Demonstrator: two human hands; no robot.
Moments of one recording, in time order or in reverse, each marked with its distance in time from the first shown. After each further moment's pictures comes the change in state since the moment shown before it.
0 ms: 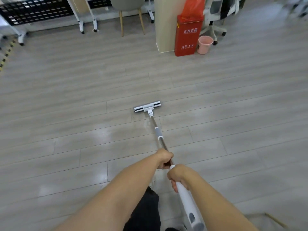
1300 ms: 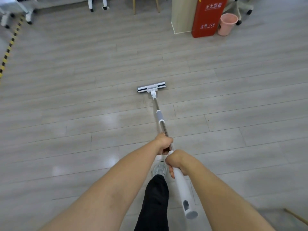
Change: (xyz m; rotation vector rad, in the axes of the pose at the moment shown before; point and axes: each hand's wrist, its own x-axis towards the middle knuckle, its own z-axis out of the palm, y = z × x) left_hand 0.053 -0.058 -0.095 0.005 0.089 0.062; right_hand 0.056 -0.046 0.101 -0.166 -0.045 -0.089
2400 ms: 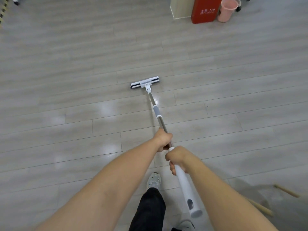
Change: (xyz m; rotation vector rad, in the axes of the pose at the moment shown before) left_hand -0.033 -0.078 -0.022 -0.111 0.008 0.044; right_hand -0.036 0.031 0.079 0.256 0.085 0.010
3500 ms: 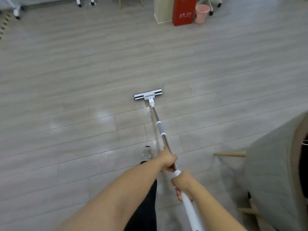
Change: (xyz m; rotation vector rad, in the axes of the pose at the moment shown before) left_hand -0.253 -0.310 0.132 0.173 -0.179 -0.038; right_hand -0.075 0.431 0.092 -0.024 0.117 0.028
